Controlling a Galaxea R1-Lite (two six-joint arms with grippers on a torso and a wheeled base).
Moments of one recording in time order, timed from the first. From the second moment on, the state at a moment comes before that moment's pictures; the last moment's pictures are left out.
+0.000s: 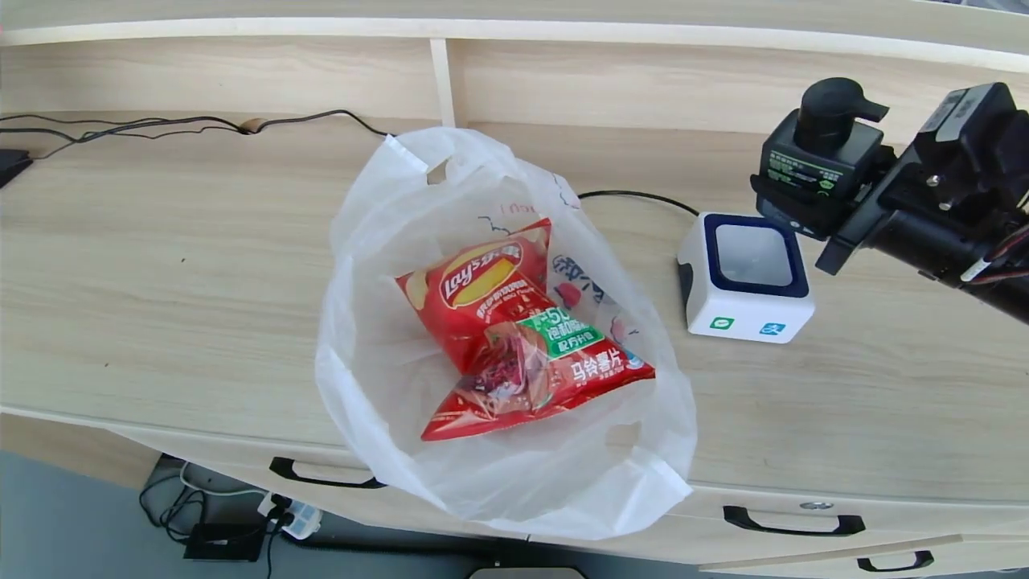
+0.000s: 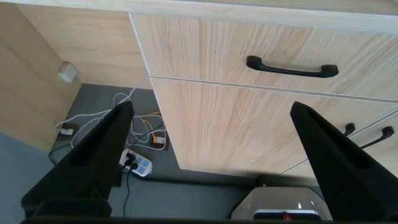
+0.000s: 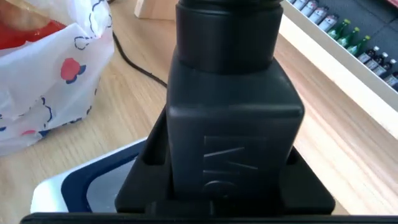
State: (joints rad) left arm 0.00 0.00 0.00 -0.02 0.00 0.07; right arm 0.17 1.56 -0.85 -0.99 0.51 -0.65
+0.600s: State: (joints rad) left arm 0.00 0.00 0.00 -0.02 0.00 0.07; right arm 0.18 1.64 -0.97 -0.99 0.65 -0.81
